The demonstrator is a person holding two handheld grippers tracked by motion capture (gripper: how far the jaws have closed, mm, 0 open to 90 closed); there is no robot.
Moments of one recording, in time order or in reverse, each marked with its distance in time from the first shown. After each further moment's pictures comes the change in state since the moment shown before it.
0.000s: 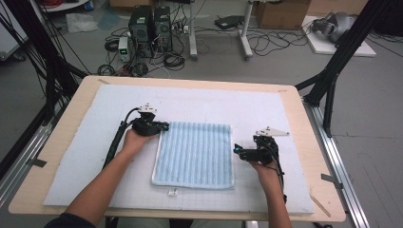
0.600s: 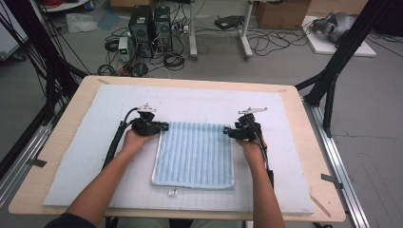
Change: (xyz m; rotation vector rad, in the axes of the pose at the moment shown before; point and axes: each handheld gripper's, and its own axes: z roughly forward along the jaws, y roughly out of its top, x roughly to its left) left arm 0.002 -0.001 0.000 -0.002 -0.010 -0.016; right arm -0.006 0.048 0.074 0.123 0.002 -0.022
